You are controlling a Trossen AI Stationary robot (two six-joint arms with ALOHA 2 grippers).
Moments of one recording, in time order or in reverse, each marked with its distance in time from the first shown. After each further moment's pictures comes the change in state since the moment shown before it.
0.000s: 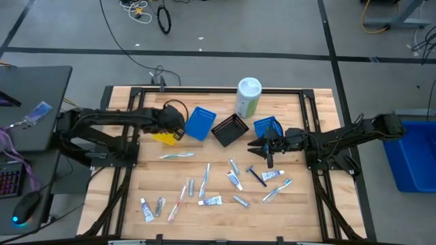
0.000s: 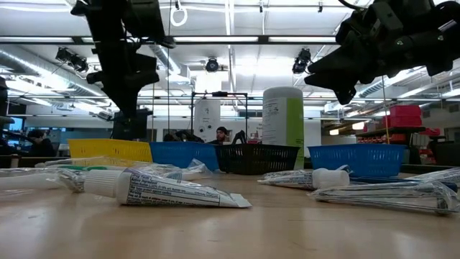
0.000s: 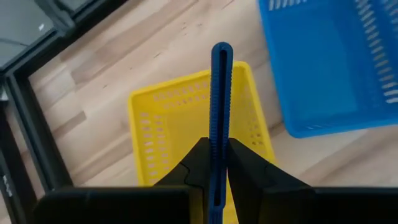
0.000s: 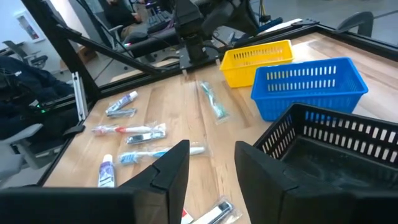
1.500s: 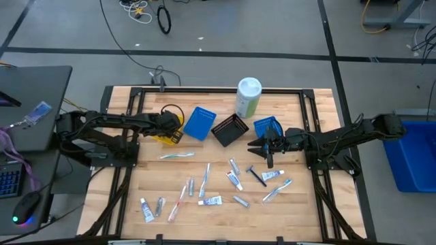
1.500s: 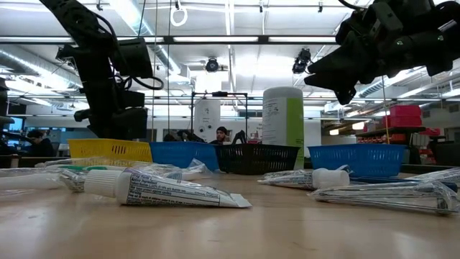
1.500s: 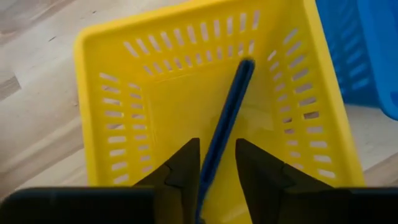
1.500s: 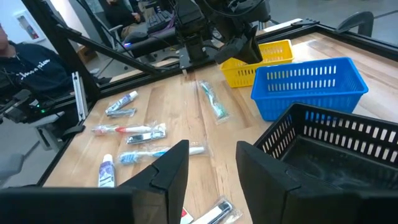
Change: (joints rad) left arm 0.108 0.000 -0.304 0.363 0.112 0.057; right arm 0.000 0.000 0.000 0.000 0.000 0.000
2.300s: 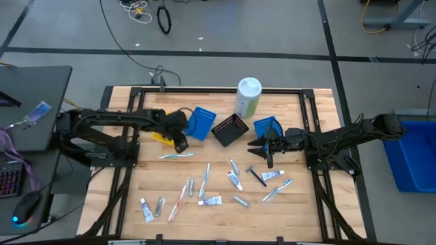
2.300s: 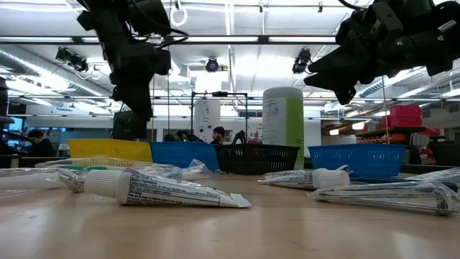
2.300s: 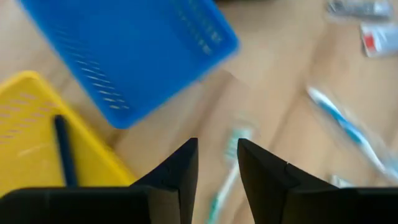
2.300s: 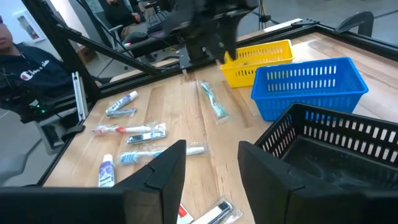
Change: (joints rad) left arm -0.152 -0.001 0.258 -0.118 0.375 0.277; right arm 0.000 0.000 0.000 0.000 0.000 0.000
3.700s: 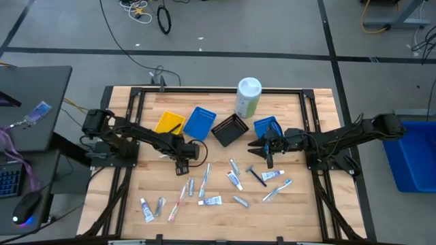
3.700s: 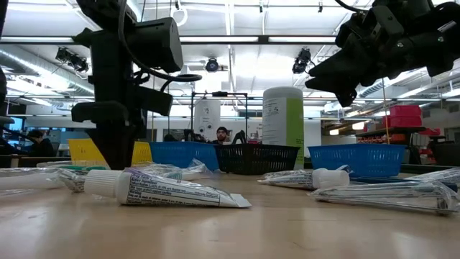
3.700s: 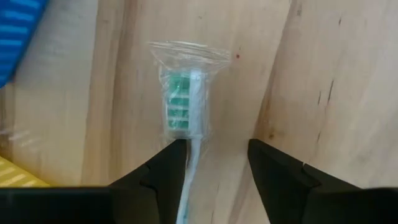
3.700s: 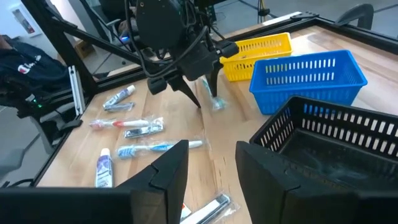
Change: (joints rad) left arm -0.244 0.389 0.005 0.048 -0.126 0.059; right arm 0.000 0.002 0.000 -0.023 0.000 0.000
